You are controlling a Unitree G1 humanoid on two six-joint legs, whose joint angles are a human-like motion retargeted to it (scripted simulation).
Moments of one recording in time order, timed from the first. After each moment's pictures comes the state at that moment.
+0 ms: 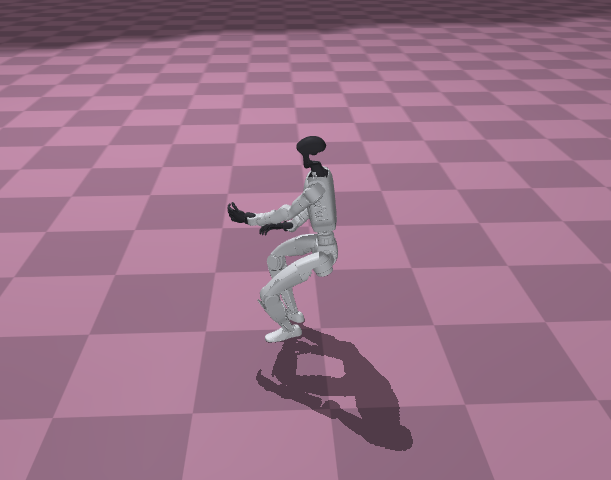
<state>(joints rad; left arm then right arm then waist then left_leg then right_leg) -1.01 -0.04 0.00 1.18 -0.25 -0.29 -0.24 -0.21 -0.14 0.29 0.76 -0.61 -0.16 -0.67 -0.14 -0.08 0.09 -1.10 0.19 0.41 1.49 -0.44 0.14 -1.12 -0.56 -0.32 1.60 -0.51 -0.15</state>
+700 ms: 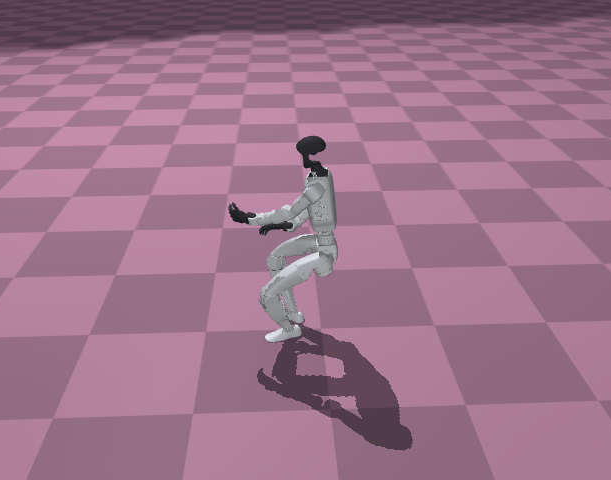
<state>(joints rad) -0.99 -0.07 0.00 1.13 -0.28 -0.23 -0.25 -0.20 -0.14 0.28 0.75 -0.62 -0.16 -0.67 -0.13 -0.08 0.09 -1.10 0.19 0.41 1.49 -0.44 0.14 -1.12 -0.57 -0.32 1.60 -0.50 -0.15</state>
